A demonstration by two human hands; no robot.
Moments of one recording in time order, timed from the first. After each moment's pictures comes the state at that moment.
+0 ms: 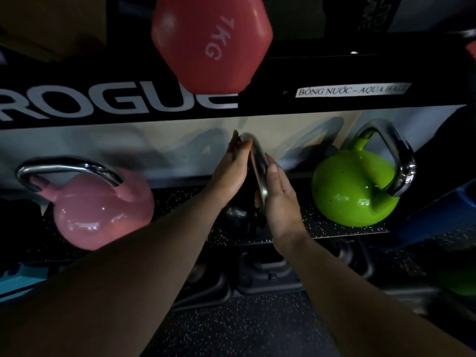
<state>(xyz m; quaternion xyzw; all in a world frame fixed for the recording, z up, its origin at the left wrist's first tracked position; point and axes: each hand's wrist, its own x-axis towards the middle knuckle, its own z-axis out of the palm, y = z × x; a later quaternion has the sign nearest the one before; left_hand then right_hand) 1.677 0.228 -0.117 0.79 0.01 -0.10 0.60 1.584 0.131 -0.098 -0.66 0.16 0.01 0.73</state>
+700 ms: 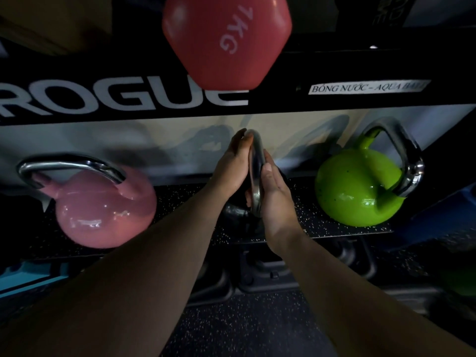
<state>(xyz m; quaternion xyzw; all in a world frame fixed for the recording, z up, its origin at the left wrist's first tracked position) 1.681 0.232 -0.112 0.81 0.02 -0.10 0.58 1.592 0.151 -0.101 -0.60 0.14 0.02 0.79</state>
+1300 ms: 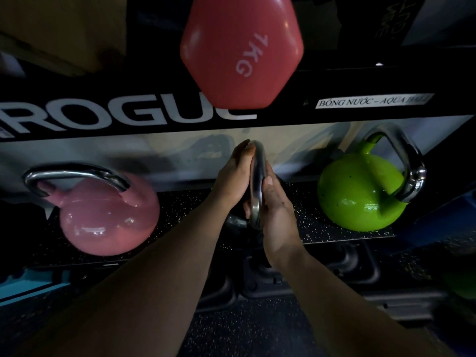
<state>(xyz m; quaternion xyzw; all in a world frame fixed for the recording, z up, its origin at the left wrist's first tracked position) 1.675 0.238 -0.114 0.81 0.01 -0.10 0.58 1.579 0.157 -0.100 -0.54 0.12 0.02 0.83</state>
